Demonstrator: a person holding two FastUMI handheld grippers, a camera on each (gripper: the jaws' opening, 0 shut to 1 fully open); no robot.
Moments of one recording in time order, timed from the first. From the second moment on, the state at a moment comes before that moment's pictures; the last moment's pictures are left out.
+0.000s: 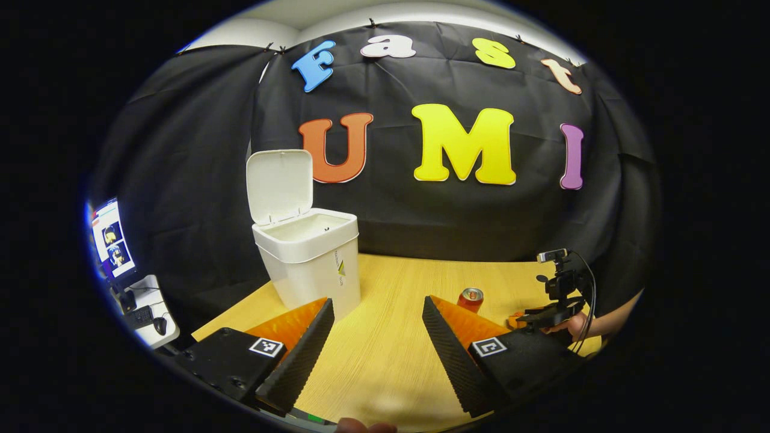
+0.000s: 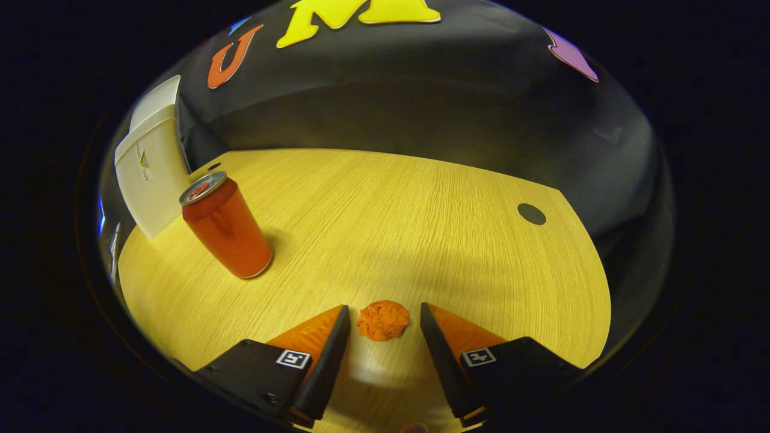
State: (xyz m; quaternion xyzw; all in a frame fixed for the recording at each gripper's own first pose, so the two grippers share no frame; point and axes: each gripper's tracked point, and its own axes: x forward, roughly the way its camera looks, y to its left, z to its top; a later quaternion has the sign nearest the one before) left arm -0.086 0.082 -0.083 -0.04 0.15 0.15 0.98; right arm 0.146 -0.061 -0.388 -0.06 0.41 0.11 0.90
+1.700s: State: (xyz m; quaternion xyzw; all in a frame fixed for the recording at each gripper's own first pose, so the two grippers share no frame) left arm -0.037 0.104 -0.088 -0.03 0.11 0.05 0.99; right arm 0.097 0.072 -0.113 -0.04 0.24 0.17 0.96
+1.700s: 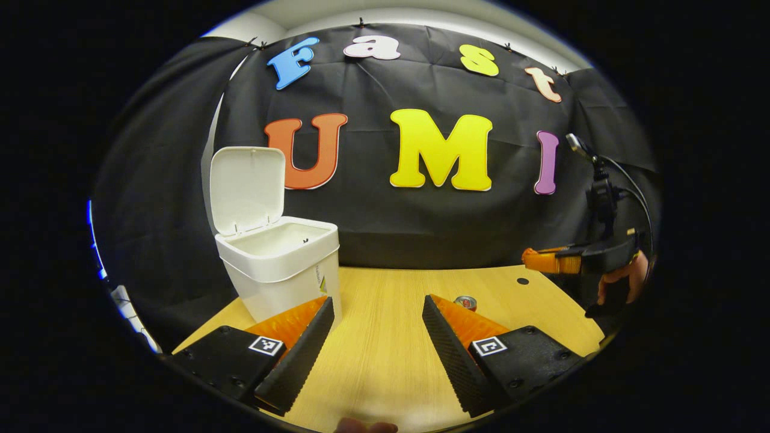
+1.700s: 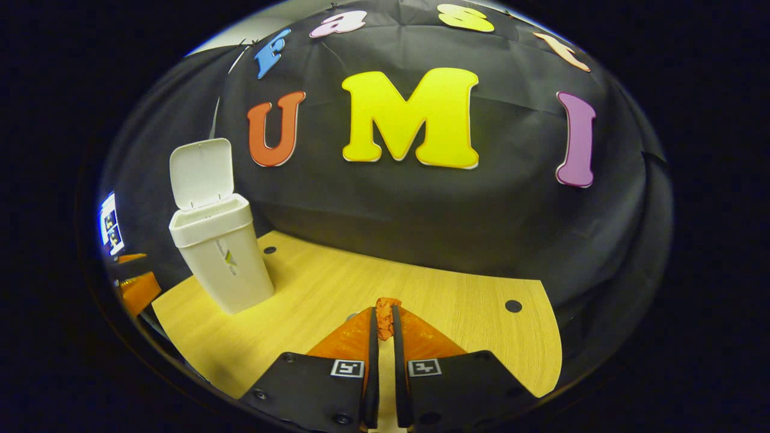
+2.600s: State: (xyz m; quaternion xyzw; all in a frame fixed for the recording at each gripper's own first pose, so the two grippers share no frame) left arm -0.085 0.220 -0.077 -0.07 0.10 0.17 0.98; right arm 0.130 0.349 -0.026 -0.06 0.15 0.37 0.92
